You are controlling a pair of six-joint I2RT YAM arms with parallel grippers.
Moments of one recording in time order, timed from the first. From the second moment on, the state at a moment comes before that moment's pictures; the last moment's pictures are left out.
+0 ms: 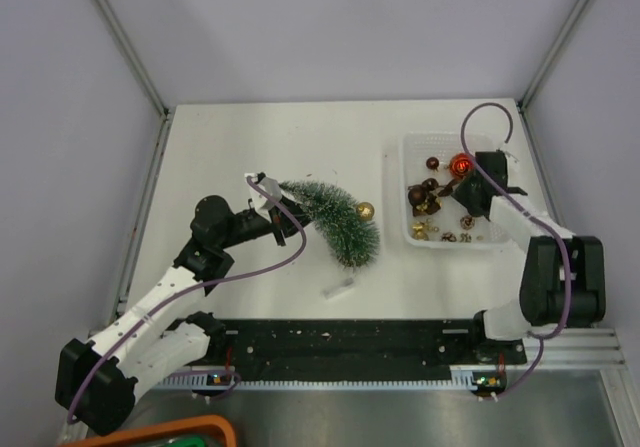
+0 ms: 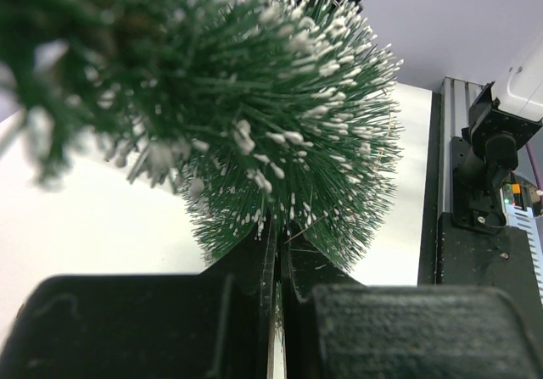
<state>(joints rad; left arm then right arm) -0.51 0.88 0.57 0.40 0.74 -0.10 0.00 1.51 0.85 -0.20 0.15 0.66</state>
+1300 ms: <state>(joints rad) -0.51 0.89 0.57 0.40 0.73 -0.10 0.00 1.66 0.95 -0.15 0.33 0.60</state>
